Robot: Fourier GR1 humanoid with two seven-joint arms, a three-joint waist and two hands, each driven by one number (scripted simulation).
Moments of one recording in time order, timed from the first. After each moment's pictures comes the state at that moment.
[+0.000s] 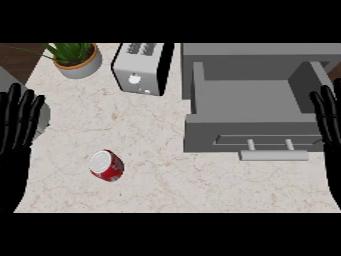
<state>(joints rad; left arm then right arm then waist) 0.03 0.10 -0.01 -2.10 0.00 -0.04 -0.04 0.00 -0.10 0.01 -2.10 0.00 0.01 0.01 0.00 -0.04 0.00</state>
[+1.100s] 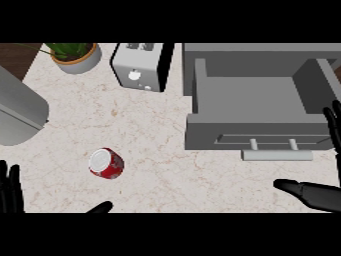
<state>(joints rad) 0.39 0.00 -0.41 -2.32 -0.50 0.71 0.42 0.07 -0.10 -0.10 -2.05 -0.05 -0.04 0.18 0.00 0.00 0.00</state>
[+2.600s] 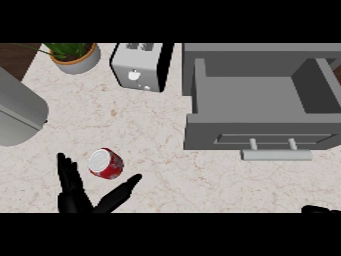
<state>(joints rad) 0.26 0.00 -0.37 -1.65 0.00 0.95 -0.11 0.19 -0.10 -0.20 -2.17 -0.11 0.05 0.17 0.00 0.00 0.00</state>
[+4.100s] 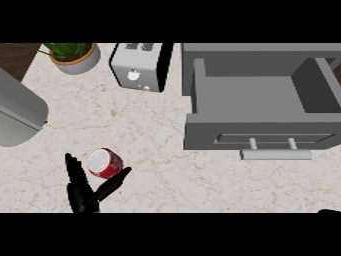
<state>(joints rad) -0.01 0.00 -0.10 -0.92 0.54 0.65 -0.73 0.16 -0.09 -0.29 -2.22 -0.14 0.11 0.26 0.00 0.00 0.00</state>
